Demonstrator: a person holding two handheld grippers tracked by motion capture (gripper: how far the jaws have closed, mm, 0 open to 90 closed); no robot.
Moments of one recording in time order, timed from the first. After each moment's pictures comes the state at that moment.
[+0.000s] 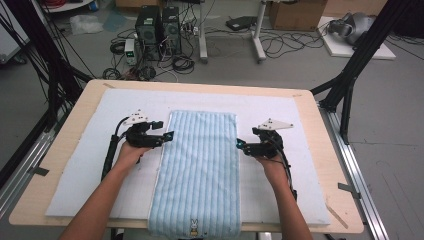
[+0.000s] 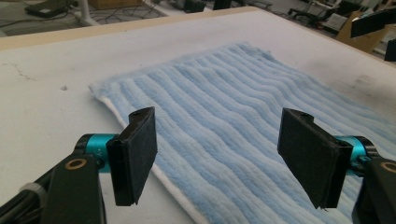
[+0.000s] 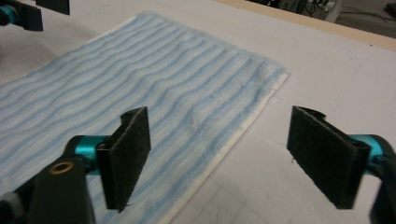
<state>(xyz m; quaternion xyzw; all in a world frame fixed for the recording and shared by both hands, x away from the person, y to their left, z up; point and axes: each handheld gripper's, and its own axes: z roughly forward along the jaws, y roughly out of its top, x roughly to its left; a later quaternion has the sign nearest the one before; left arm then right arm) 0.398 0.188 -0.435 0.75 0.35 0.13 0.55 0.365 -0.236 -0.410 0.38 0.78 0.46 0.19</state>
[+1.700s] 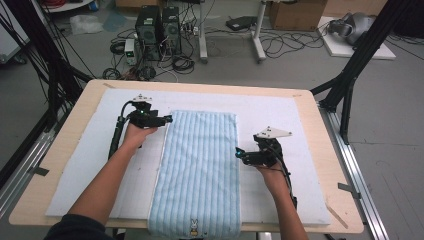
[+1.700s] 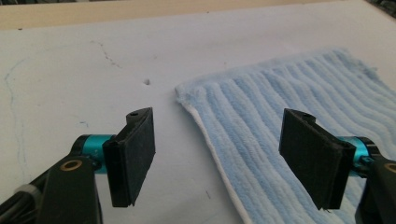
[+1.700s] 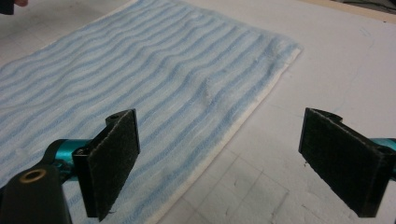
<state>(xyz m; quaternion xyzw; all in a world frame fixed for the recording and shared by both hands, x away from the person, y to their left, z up) 0.465 0.179 -0.429 0.74 0.48 0.15 0.46 0.350 -0.234 -0.422 0.39 0.78 0.44 0.18</state>
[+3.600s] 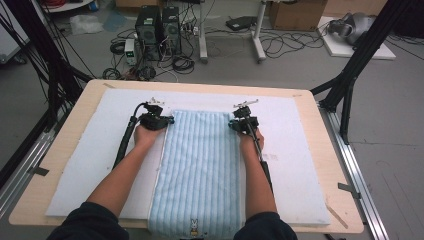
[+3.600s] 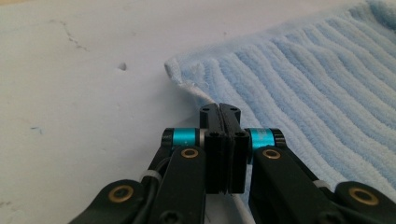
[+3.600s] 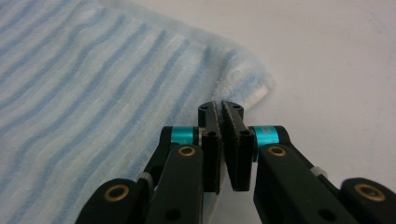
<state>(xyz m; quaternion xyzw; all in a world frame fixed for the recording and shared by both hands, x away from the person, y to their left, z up) 0.477 0.158 -0.448 0.77 0.45 0.16 0.42 0.472 -0.180 -0.439 0.48 0.79 0.32 0.19</state>
